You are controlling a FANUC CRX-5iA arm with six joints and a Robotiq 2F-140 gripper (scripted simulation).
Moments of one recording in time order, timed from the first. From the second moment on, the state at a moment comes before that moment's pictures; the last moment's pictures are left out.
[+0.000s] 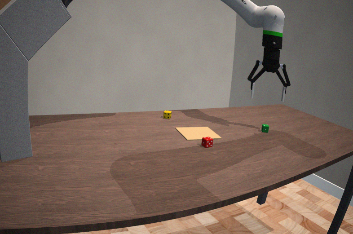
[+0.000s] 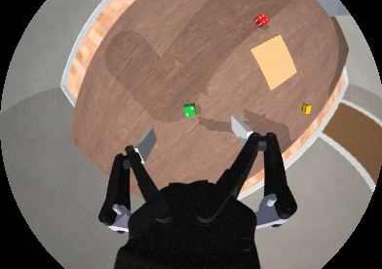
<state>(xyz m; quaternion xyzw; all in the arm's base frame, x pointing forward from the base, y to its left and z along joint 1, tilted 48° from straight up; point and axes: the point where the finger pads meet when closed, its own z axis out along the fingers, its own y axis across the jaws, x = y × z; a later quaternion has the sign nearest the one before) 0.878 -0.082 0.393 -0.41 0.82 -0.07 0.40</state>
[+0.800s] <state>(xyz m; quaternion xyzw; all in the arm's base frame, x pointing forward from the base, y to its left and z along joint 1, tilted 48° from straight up) 0.883 -0.088 0.396 -0.39 0.83 -0.04 0.40</state>
